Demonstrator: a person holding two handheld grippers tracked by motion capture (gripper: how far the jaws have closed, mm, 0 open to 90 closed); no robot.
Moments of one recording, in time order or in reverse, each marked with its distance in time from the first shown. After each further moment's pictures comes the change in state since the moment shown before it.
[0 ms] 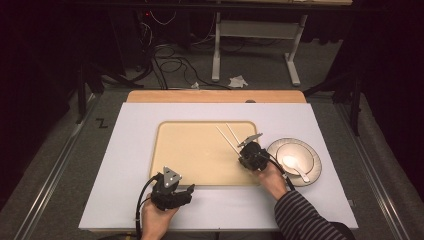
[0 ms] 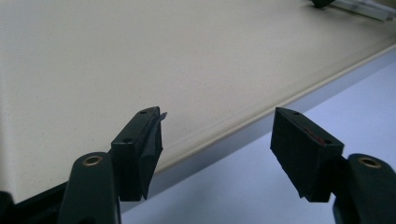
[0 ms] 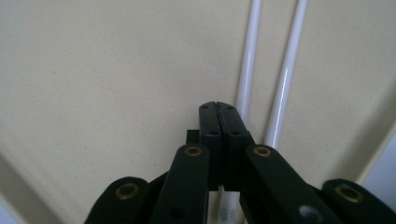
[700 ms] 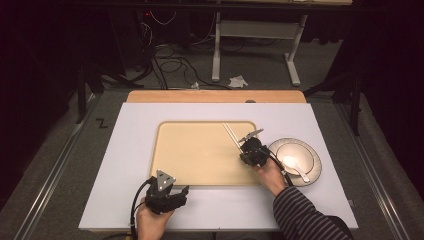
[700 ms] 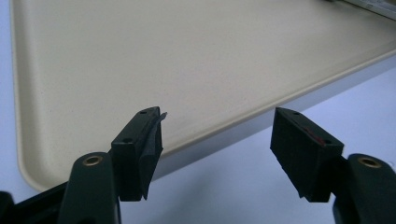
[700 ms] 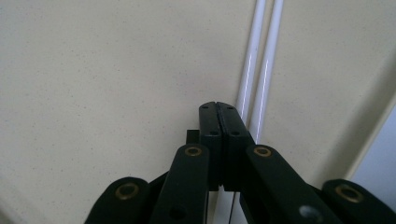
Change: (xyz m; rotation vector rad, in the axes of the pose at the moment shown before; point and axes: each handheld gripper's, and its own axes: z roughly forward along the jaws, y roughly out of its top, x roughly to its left) left arm 0.003 -0.008 -0.009 0.002 0.037 -0.027; right arm -0.021 0.008 0.009 0.001 -0.105 0.103
